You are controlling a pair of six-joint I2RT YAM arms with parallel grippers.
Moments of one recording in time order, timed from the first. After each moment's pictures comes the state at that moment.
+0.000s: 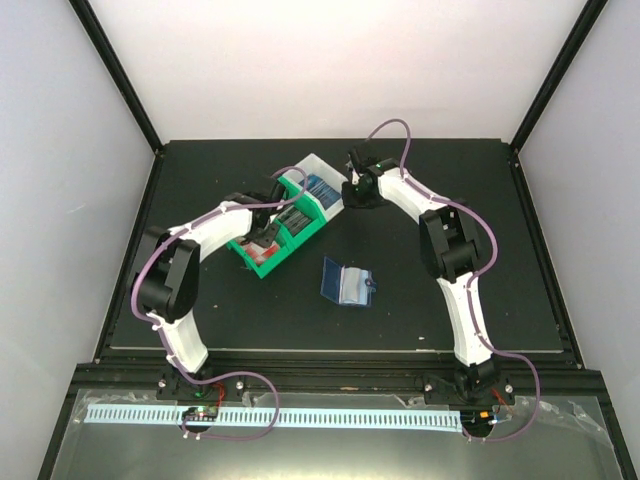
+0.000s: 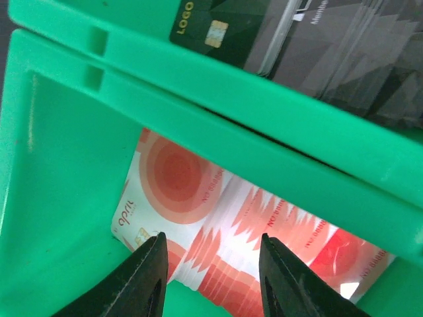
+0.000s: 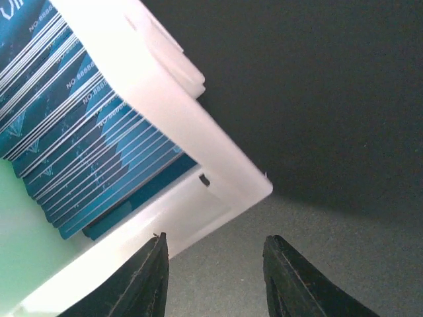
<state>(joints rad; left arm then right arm) -0.40 1.79 1.23 -0.67 -0.35 0.04 0.45 2.34 1.96 -0.73 -0.08 0.34</state>
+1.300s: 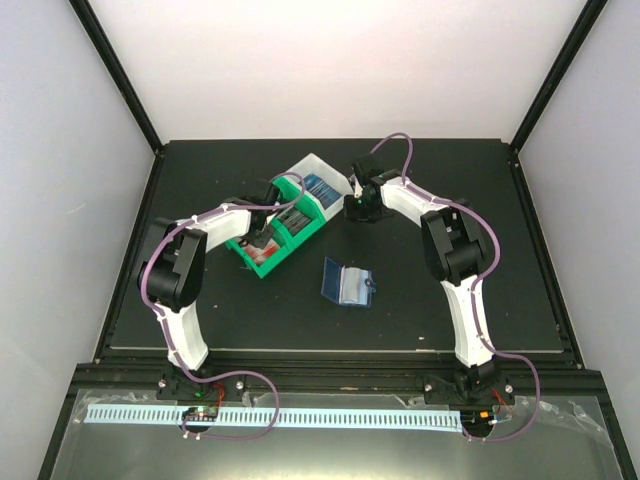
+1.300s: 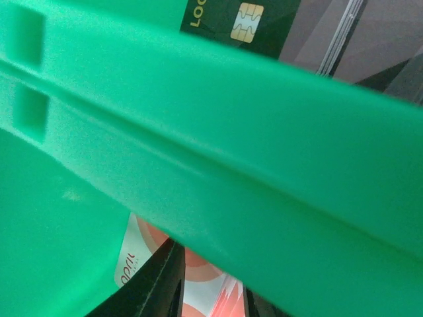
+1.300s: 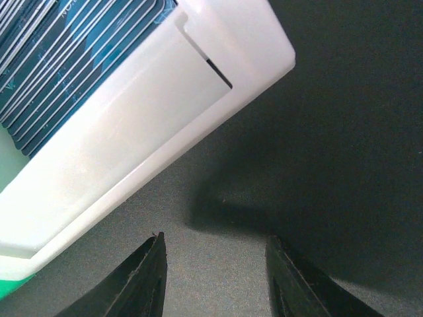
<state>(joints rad) -0.33 1.87 1.19 -0.53 -0.38 0.16 0.45 2.28 1.77 -0.67 -0.19 0.38</state>
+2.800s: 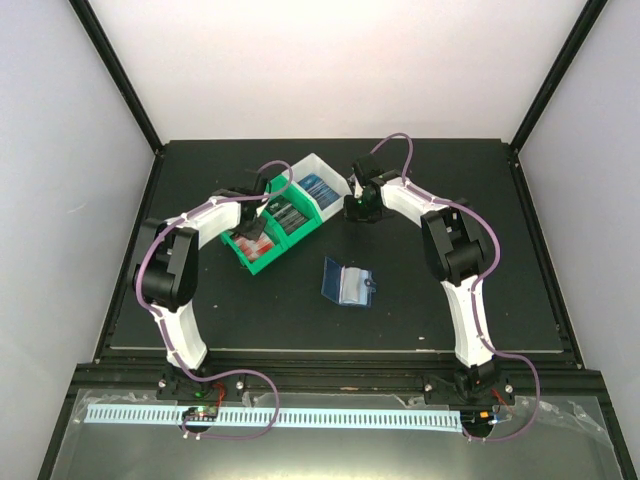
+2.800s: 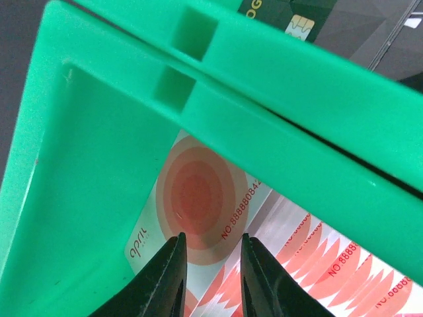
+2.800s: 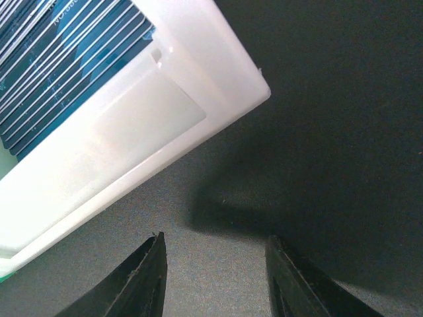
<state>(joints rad) -0.27 1.86 1.24 -0.58 -0.32 0.13 0.45 2.27 1.76 -0.66 -0.19 0.38</state>
